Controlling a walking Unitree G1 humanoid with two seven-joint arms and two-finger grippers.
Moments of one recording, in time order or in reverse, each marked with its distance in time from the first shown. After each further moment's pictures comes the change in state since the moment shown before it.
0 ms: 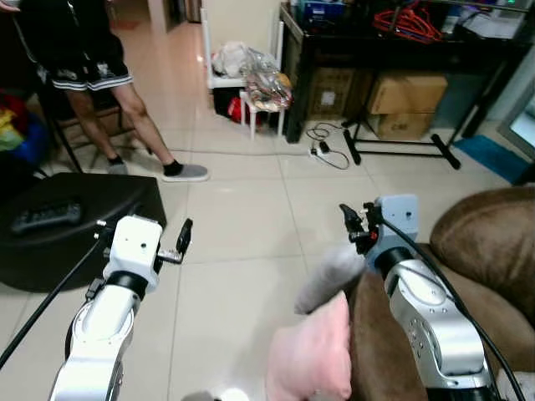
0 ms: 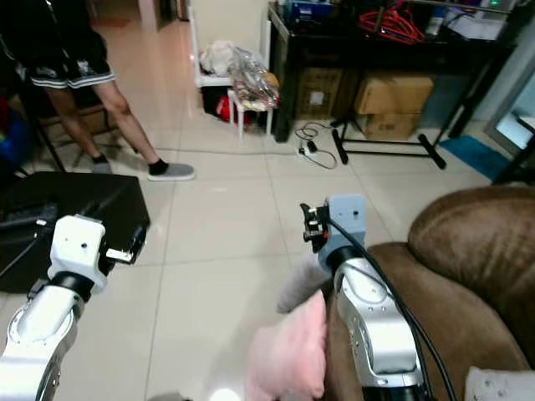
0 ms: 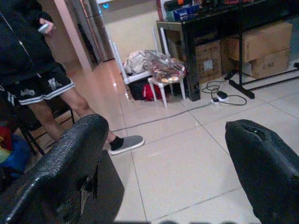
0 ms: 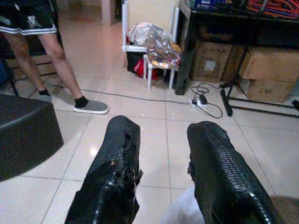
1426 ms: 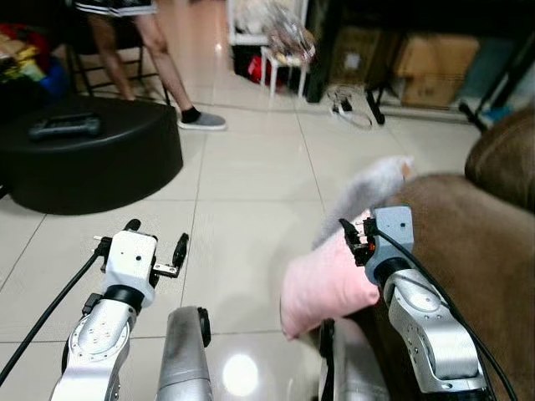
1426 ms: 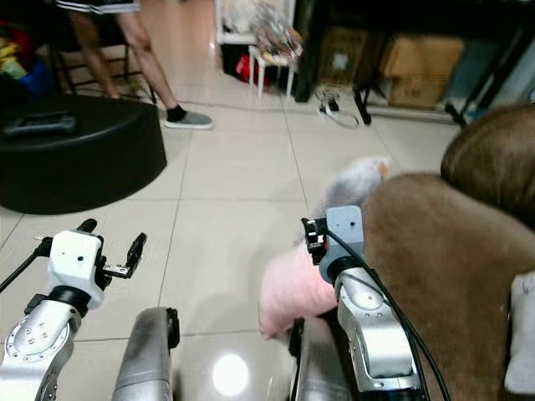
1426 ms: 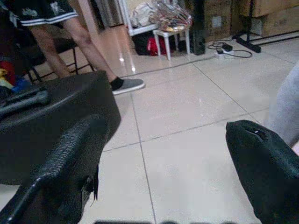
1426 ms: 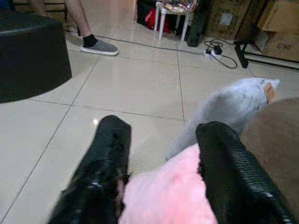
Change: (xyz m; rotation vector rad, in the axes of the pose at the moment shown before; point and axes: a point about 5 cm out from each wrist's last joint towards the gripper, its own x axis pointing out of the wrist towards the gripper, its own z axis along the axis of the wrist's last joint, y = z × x) left arm -0.010 -0.001 -0.017 -0.051 0.066 -0.001; right arm -0.001 -0.004 -0.020 -0.094 0.075 -0.022
